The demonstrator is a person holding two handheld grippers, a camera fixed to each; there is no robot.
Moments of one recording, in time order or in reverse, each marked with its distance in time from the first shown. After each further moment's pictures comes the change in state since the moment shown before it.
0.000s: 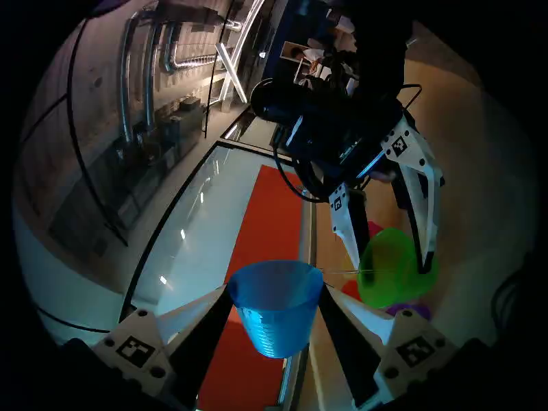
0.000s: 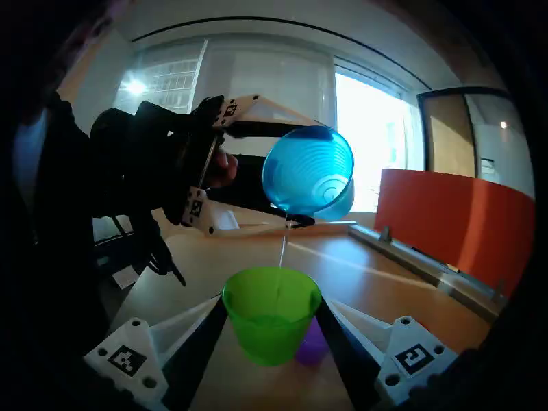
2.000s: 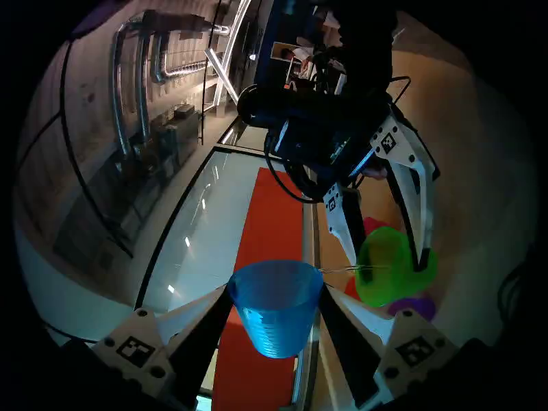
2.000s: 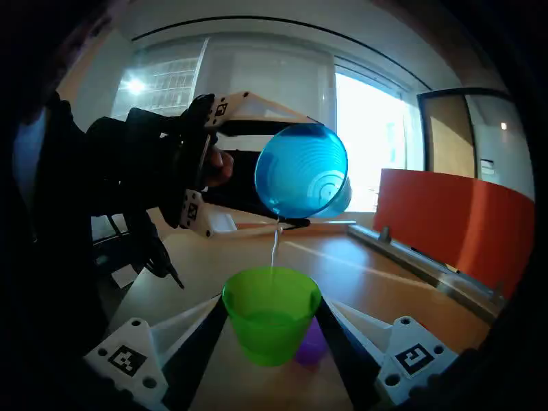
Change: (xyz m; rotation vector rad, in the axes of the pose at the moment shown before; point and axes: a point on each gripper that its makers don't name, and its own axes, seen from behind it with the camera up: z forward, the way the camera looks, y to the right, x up) left arm 0.006 0.000 -0.004 0.011 0.006 0.076; right arm -0.001 0.002 0.000 -0.004 -0.003 -0.006
